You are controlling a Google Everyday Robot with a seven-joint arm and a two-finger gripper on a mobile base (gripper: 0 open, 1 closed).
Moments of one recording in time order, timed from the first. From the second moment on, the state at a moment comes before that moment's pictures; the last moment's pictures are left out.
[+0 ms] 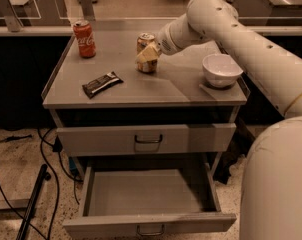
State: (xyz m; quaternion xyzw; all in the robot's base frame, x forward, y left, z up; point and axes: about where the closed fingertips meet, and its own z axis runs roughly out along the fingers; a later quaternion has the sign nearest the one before) arm 0.793 -0.016 0.876 -0.44 0.78 0.13 0.43
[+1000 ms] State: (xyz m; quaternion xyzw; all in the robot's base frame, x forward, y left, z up) arm 0.782 -0.014 0.883 -0.46 0.77 0.15 0.42
